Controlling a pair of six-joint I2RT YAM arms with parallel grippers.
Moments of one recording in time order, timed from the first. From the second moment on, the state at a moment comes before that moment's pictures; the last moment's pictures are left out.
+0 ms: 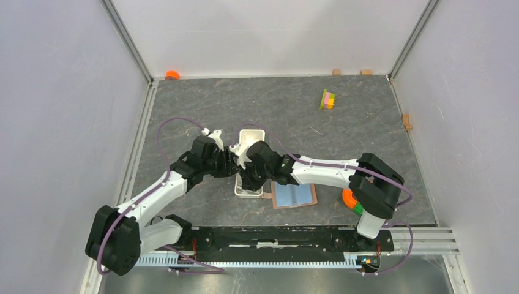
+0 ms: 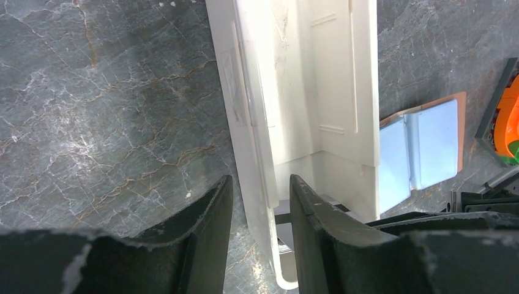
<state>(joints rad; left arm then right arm) -0.45 1.11 0.58 -0.25 0.19 -0.48 1.05 1.75 1.08 -0.12 -0.23 0.20</state>
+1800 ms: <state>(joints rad) -1.02 1.37 0.84 -0.25 -0.01 -0.78 0.40 1.03 0.32 -0.03 -0.52 0.66</state>
